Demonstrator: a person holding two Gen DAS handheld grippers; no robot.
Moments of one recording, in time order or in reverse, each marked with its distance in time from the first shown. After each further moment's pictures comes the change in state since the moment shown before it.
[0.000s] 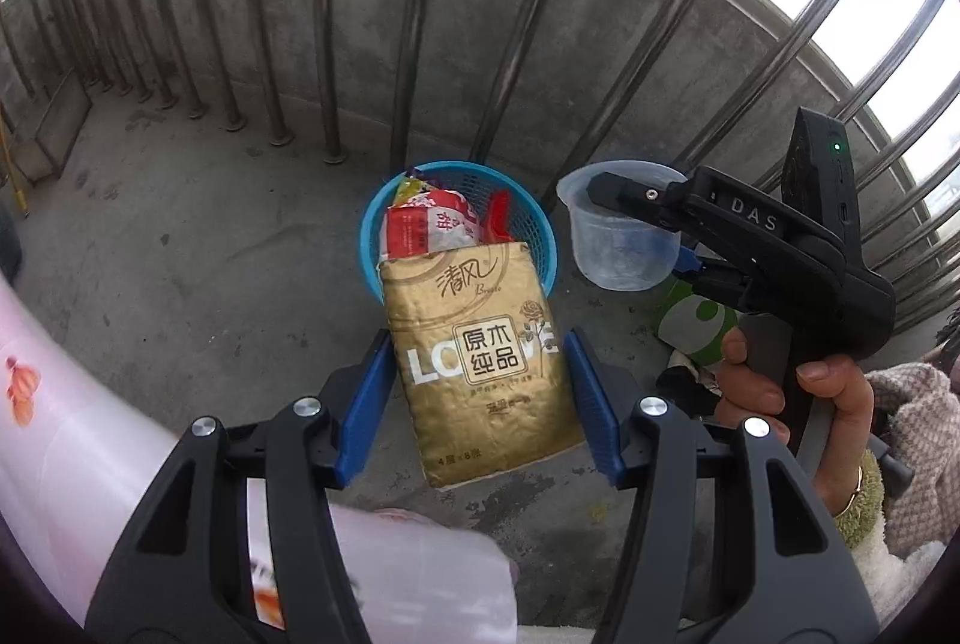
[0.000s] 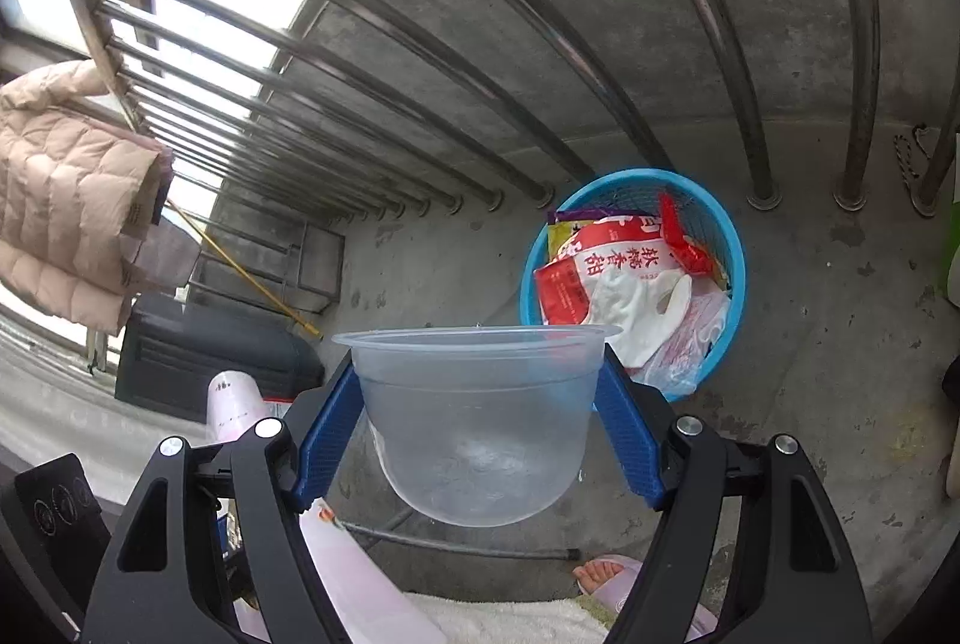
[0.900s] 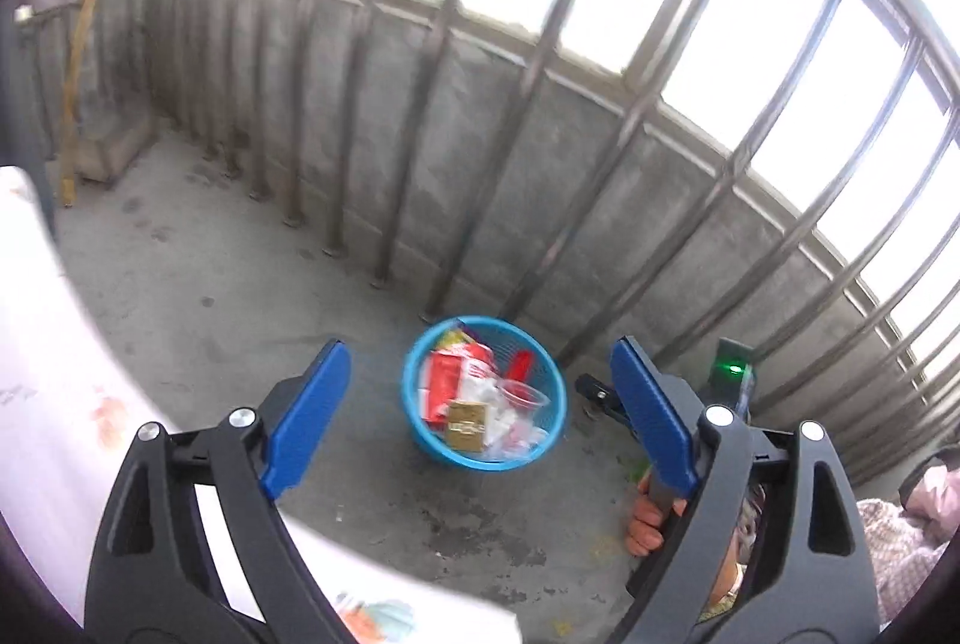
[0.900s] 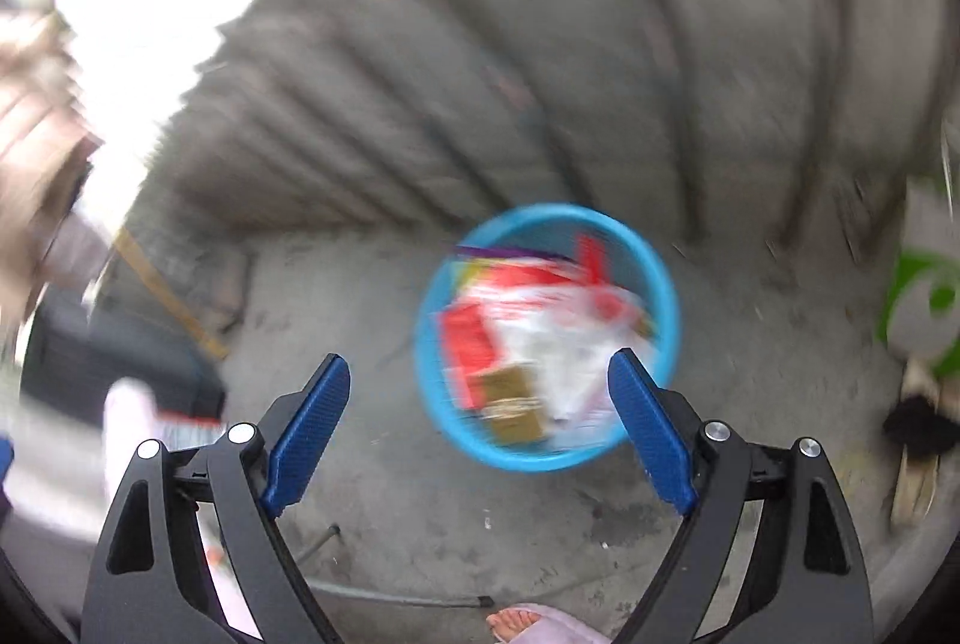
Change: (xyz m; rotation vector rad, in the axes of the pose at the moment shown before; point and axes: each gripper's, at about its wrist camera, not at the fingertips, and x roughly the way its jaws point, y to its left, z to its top) left arm -0.115 0.049 -0.015 -0.213 -0.420 0.072; right arm 0.025 0.023 -0.020 -0.162 -0.108 -0.201
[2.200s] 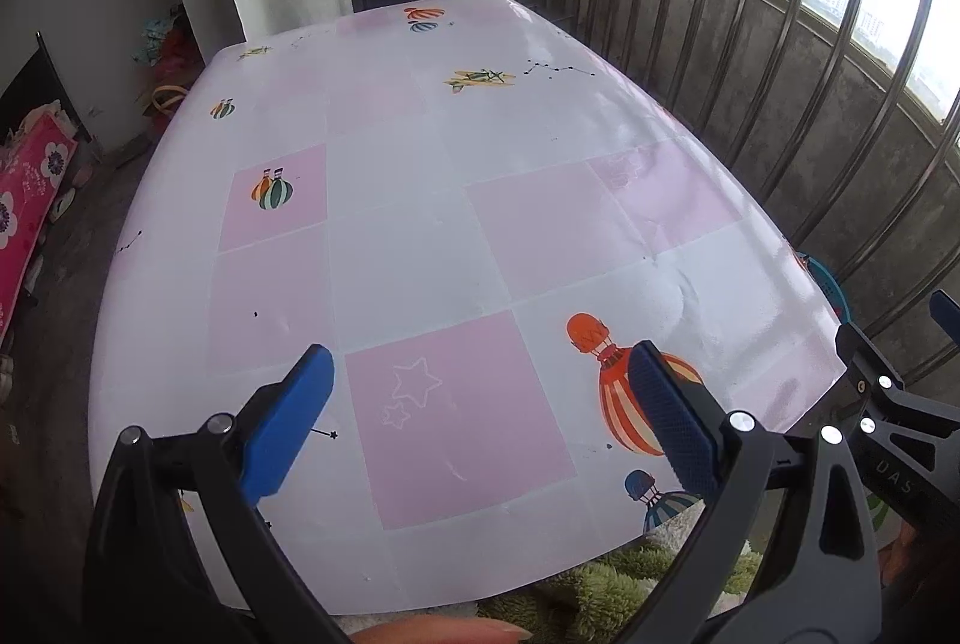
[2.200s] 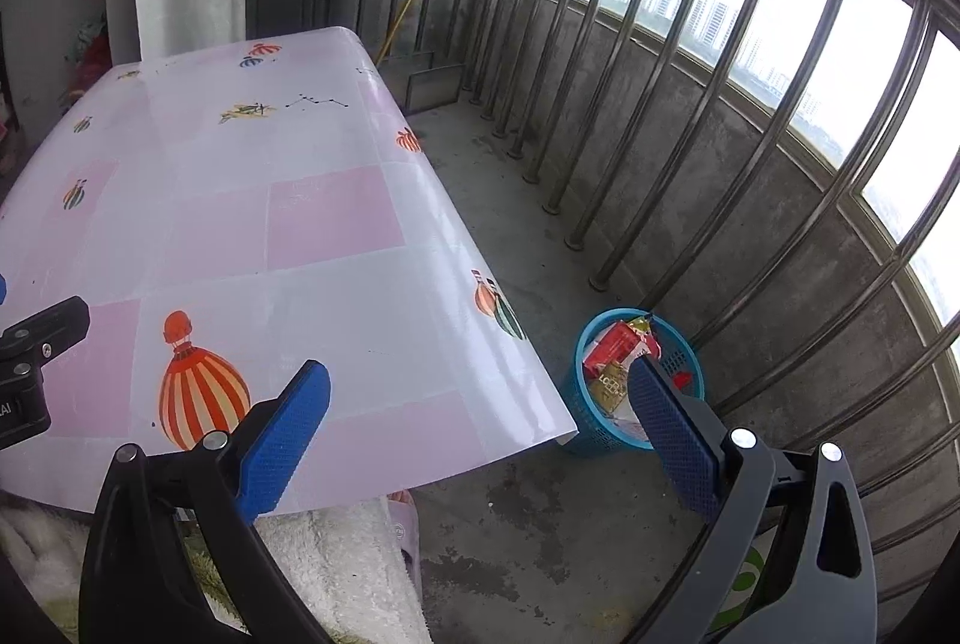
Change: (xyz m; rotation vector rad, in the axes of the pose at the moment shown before) left arm -0.220 0.068 -0.233 -0.431 0.055 0.784; right arm -0.180 0.216 -0.231 -1.073 -0.021 -0.044
